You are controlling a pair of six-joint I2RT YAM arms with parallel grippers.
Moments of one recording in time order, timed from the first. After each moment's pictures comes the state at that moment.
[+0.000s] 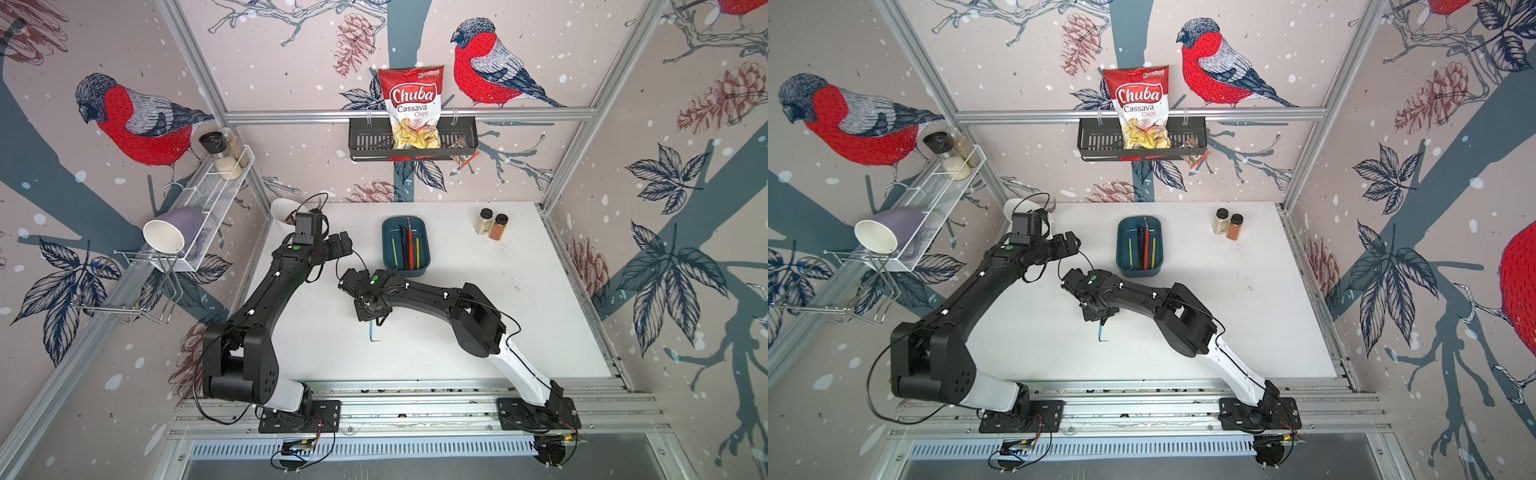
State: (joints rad) left arm -0.12 1.48 1.18 -0.47 0.16 -0.37; right arm 1.13 2.43 2.02 -0.96 0.13 0.70
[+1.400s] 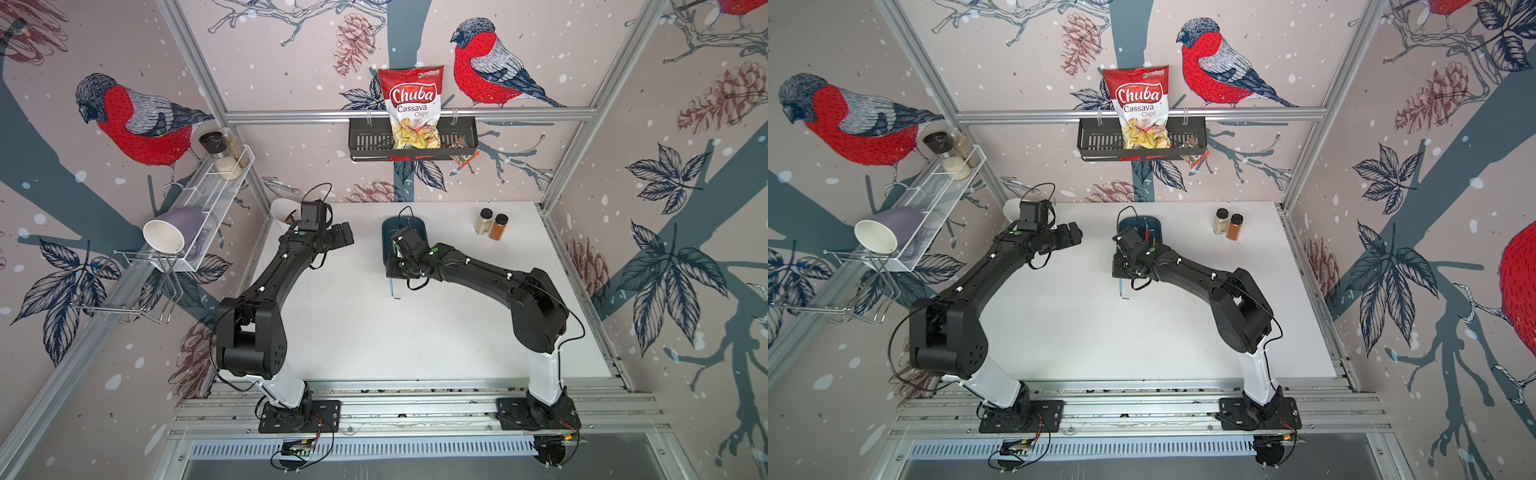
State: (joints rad) left arm -0.12 1.64 1.32 -0.48 0.12 -0.36; right arm 0.82 2.00 1.61 -0.48 -0.04 0.68
